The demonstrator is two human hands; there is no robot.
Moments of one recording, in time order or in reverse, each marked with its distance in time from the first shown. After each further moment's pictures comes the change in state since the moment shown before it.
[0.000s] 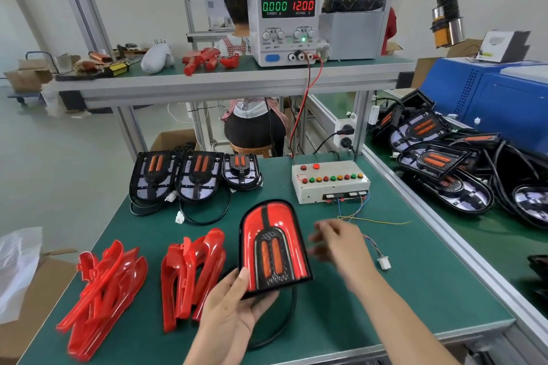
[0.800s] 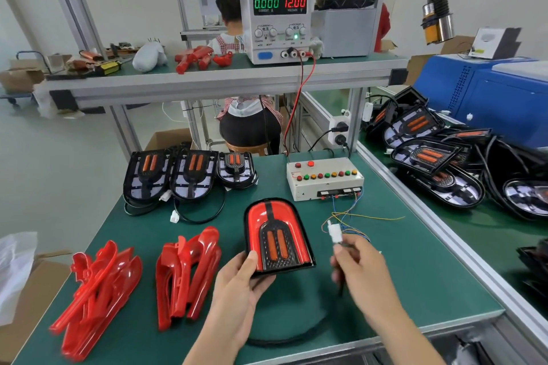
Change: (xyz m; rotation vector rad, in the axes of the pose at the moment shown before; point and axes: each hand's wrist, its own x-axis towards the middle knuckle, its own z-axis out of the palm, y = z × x) left_hand 0.024 -0.009 0.018 0.193 0.104 -0.023; right_hand -0.037 0.041 -0.033 0.022 0.086 -0.160
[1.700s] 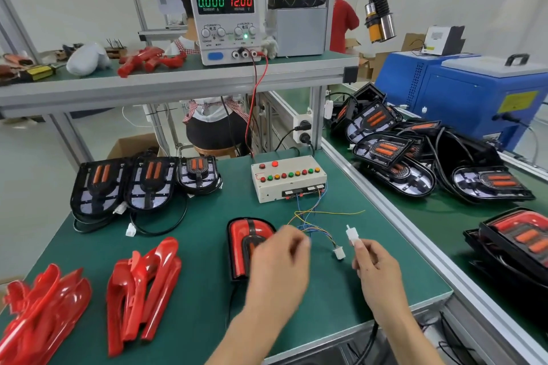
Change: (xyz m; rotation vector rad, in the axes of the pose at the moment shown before) left_hand -0.019 -0.010 0.118 1.017 -0.179 0.552; right_hand 0.019 0.051 -0.084 -0.068 0.261 -0.062
